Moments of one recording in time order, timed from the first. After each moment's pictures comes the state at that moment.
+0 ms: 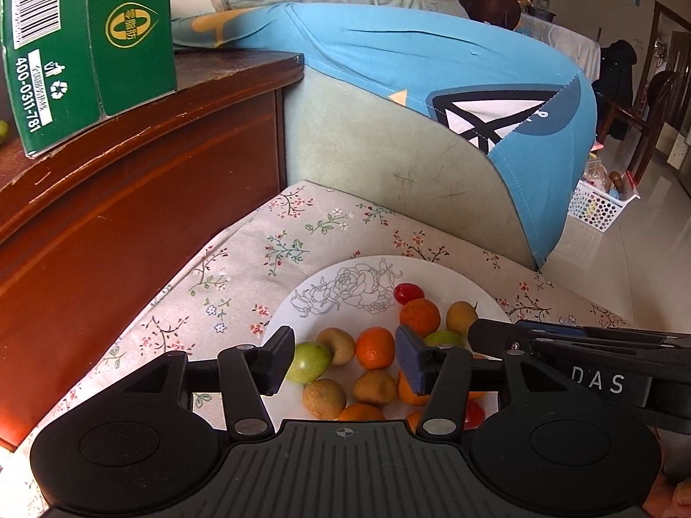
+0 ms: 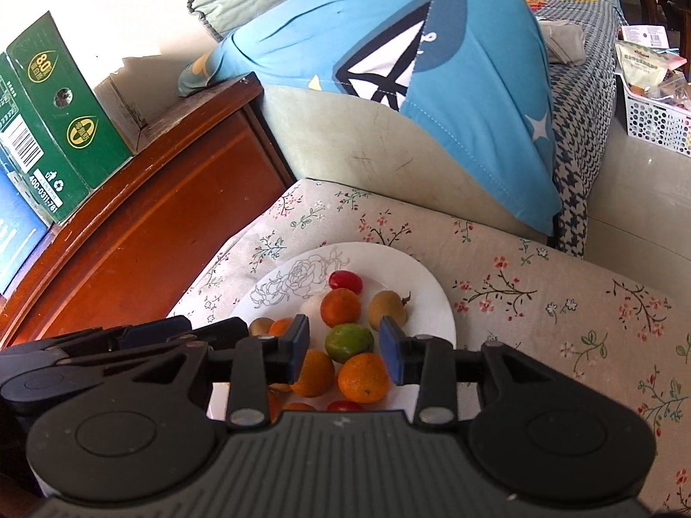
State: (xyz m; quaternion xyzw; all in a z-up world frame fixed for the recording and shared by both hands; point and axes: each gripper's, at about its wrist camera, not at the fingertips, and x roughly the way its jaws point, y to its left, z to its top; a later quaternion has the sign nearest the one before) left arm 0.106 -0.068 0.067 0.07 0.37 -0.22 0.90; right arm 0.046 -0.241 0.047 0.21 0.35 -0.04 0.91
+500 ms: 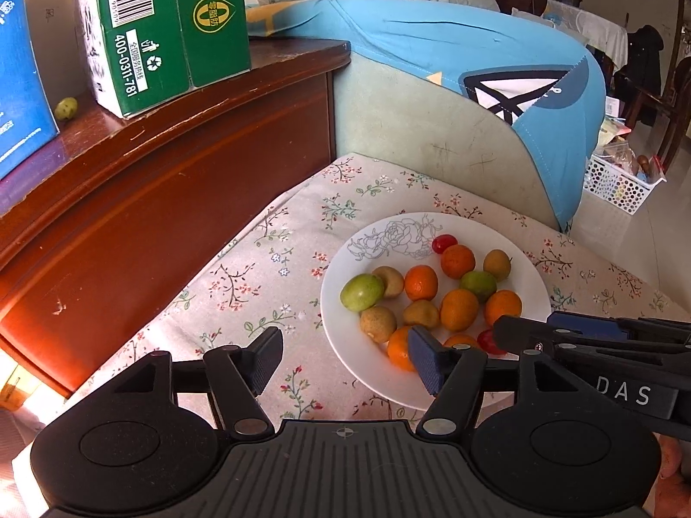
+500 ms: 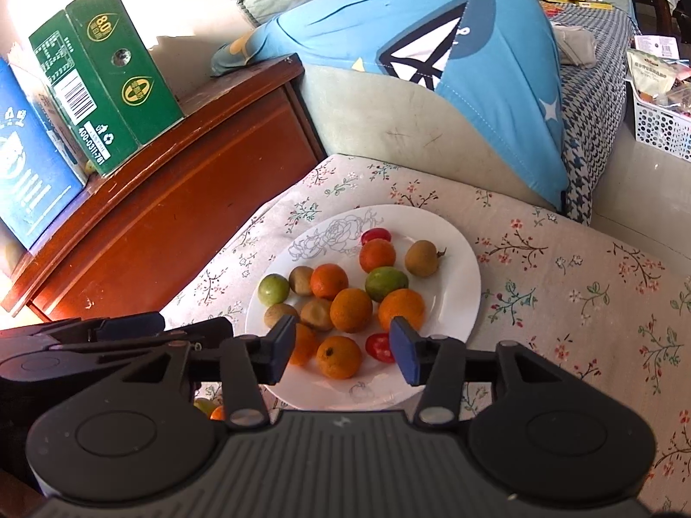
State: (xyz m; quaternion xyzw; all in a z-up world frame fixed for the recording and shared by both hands) left arm 0.065 -0.030 0.074 0.10 0.39 -0.17 0.90; right arm 0.007 -0.205 0.054 0.19 0.36 -0.02 0.92
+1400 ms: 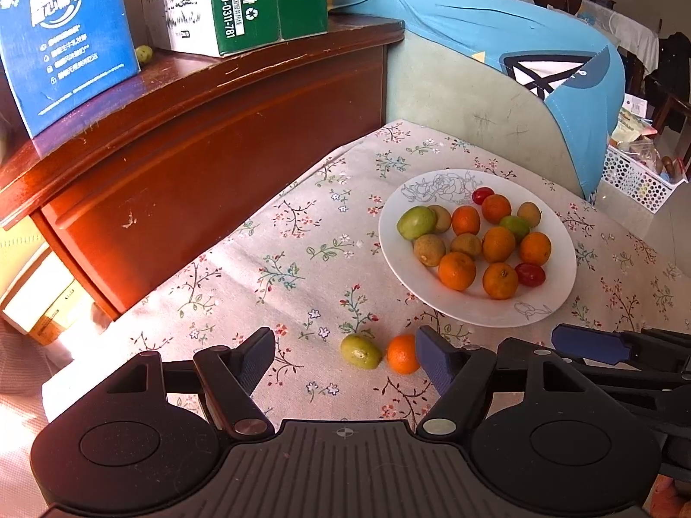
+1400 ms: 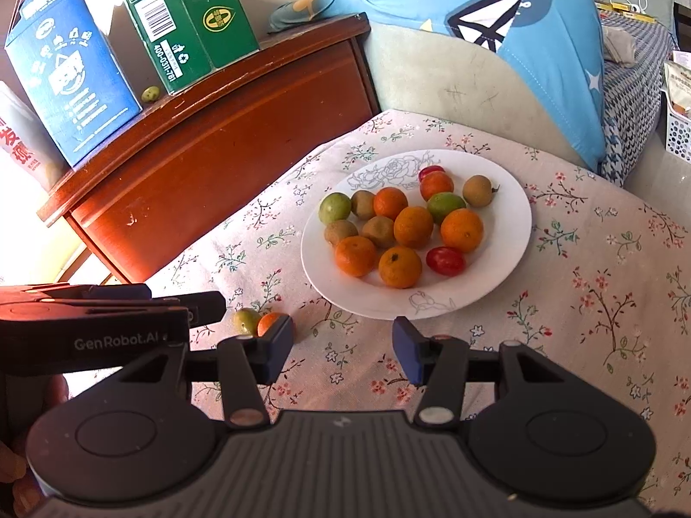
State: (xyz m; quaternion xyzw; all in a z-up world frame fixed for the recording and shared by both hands) left arm 0.021 0.021 0.068 0.08 0.41 -0.13 0.90; right arm -0.032 -0.160 0.036 0.15 0.38 0.04 0.91
